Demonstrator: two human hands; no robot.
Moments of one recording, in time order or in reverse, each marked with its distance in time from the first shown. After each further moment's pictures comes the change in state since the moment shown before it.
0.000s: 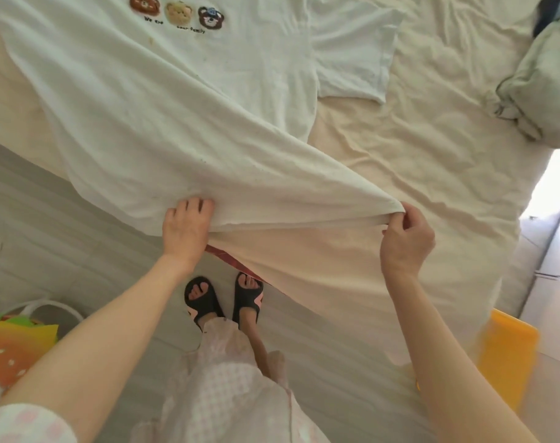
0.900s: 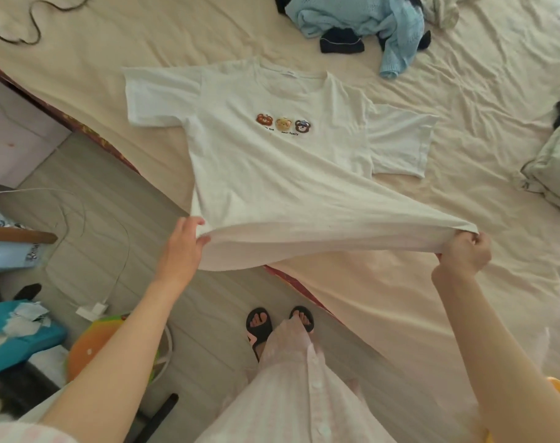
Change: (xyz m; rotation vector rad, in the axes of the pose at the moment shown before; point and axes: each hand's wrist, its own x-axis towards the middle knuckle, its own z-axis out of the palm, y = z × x) left_hand -0.076 -0.128 -0.184 -0.483 0.079 -0.374; right_hand 0.005 -0.098 -0.020 0.358 0.160 0.355
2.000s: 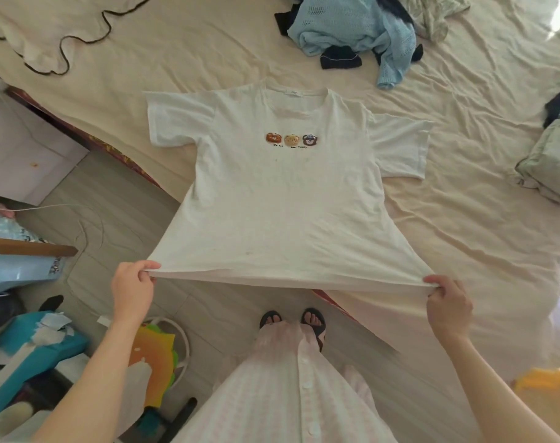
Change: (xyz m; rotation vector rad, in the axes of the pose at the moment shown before) left_hand -0.051 -0.088 -0.062 -0.275 0.177 -0.378; right_hand -0.059 0.064 -0.086 -0.599 -0.333 -0.420
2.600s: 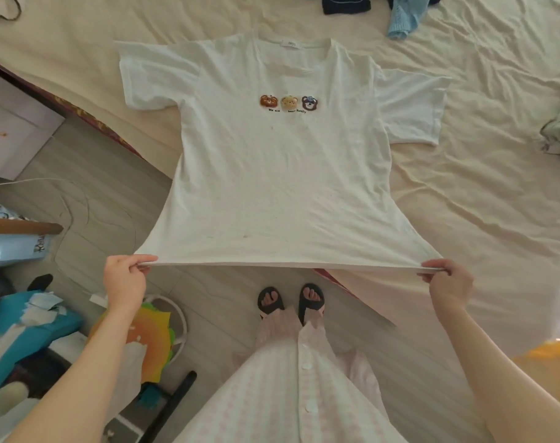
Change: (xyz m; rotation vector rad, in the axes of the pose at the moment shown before) left_hand 0.006 -0.032 0.034 -0.002 -0.003 -0.101; right_hand 0.017 0.015 0.036 0.184 -0.024 0.344
